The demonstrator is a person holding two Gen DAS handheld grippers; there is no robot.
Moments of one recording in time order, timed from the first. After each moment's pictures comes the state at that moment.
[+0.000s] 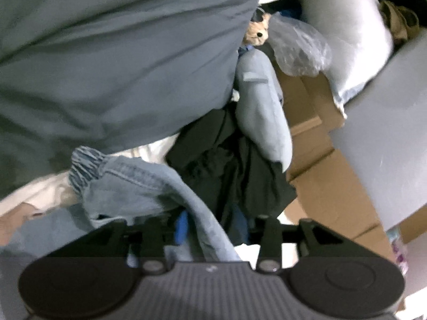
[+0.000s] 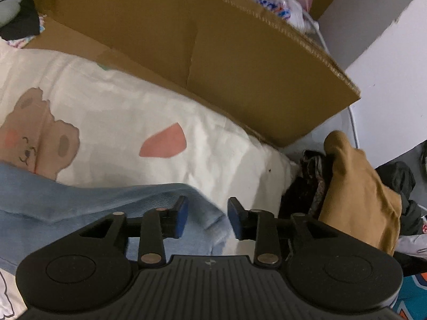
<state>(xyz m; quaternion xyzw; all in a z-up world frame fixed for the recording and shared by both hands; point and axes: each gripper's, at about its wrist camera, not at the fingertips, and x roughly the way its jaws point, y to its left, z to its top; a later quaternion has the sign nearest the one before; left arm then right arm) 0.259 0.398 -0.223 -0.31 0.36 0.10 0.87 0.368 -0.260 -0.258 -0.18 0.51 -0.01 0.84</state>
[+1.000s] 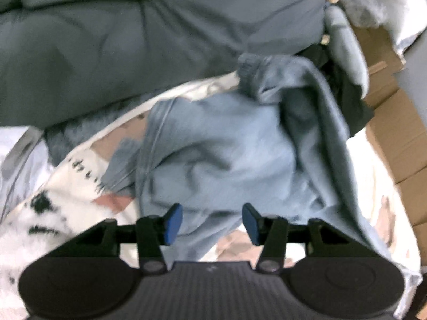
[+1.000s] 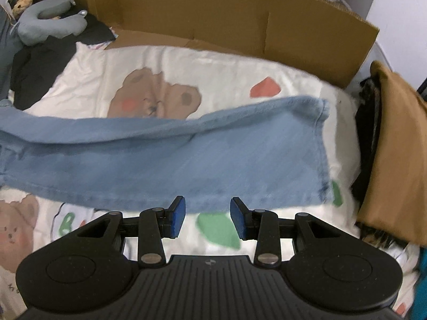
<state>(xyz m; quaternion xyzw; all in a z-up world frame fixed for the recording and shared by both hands) 0.065 0.411 -0.249 -0.27 0.49 0.22 0.80 0.195 -0.181 -0.256 -0.03 0.53 0.07 0.84</state>
